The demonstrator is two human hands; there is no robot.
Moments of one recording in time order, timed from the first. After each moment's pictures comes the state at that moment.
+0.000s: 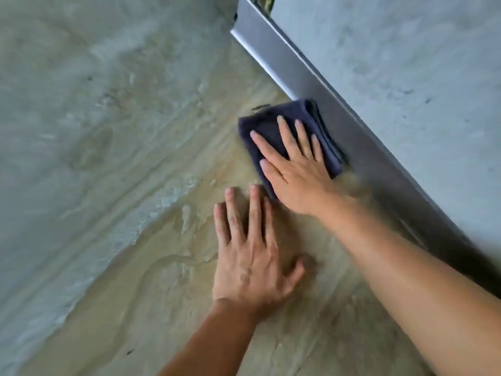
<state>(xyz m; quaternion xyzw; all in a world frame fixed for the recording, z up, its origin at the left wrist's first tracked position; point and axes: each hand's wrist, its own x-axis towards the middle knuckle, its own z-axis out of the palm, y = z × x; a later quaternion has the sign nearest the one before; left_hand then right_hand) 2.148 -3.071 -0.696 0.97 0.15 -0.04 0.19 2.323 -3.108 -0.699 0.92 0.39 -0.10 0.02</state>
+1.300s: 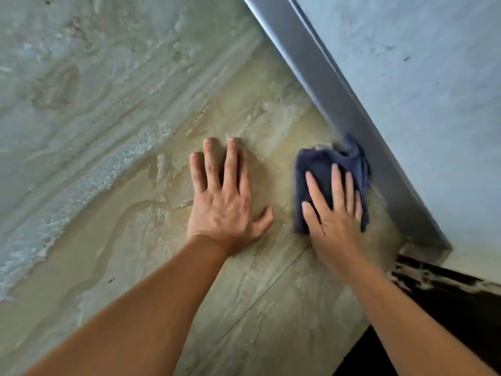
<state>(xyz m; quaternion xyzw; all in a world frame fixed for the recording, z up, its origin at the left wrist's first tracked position) 2.153 -3.071 -0.690 0.97 0.17 -0.08 0.14 2.239 -3.274 -0.685 0.96 0.26 -0.10 0.03</state>
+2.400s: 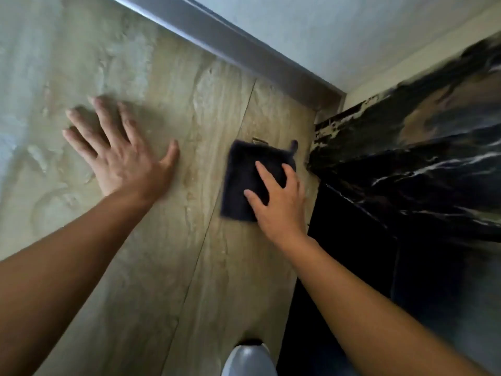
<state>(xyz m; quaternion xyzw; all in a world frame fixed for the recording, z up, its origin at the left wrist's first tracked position) 2.153 -3.077 -0.686 0.97 0.18 -0.09 0.12 2.096 -3.308 -0.648 0.97 -0.12 -0.17 -0.13</state>
